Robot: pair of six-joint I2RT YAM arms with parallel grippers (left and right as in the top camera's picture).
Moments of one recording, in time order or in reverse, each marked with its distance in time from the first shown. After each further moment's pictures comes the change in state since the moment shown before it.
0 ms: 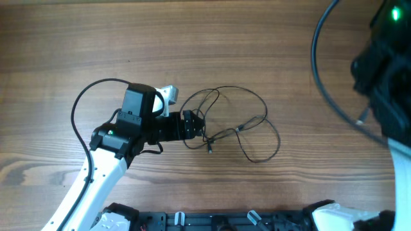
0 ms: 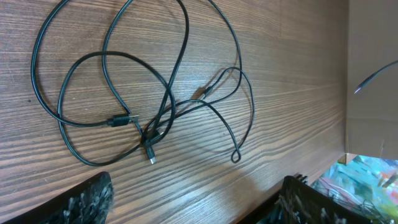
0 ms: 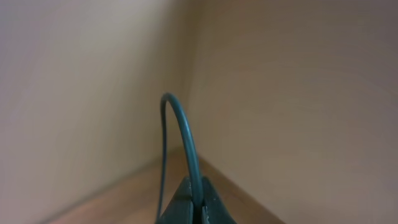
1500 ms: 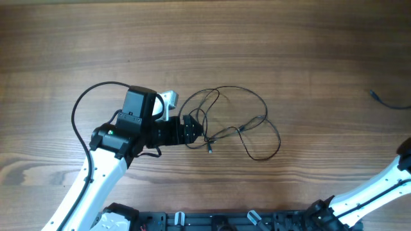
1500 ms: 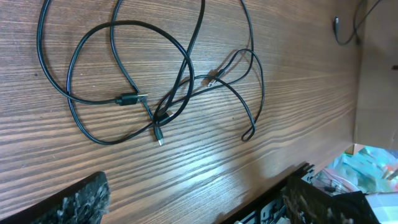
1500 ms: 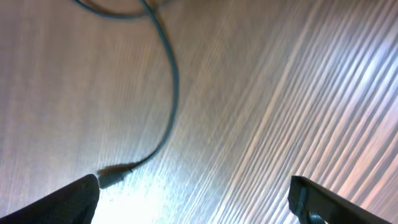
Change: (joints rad) left arm 0.000 0.000 0.000 -0.076 0.000 0.026; right arm -1.132 0.769 -0.027 -0.321 -1.117 0.298
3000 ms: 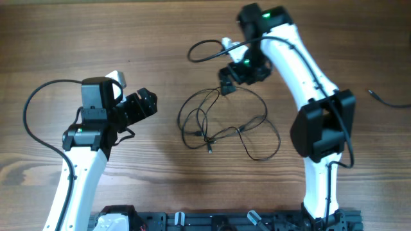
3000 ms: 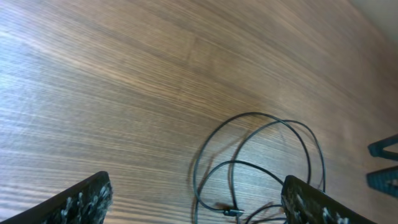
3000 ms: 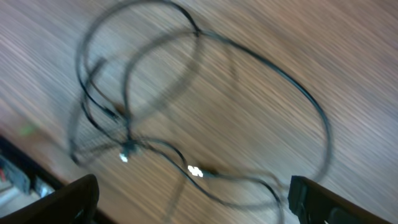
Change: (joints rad) left arm 0.315 0.000 0.000 0.146 -0.271 -0.008; right arm 1.209 0.003 -0.003 -0.231 -0.329 -0.605
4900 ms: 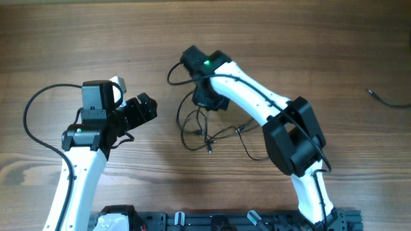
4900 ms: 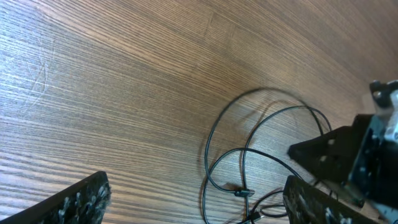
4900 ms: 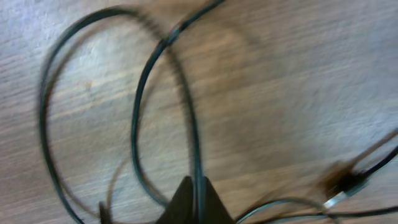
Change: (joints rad) left arm 0.013 0.000 0.000 -0.084 0.000 0.000; right arm 0.295 0.000 -0.252 0.335 0.326 1.140
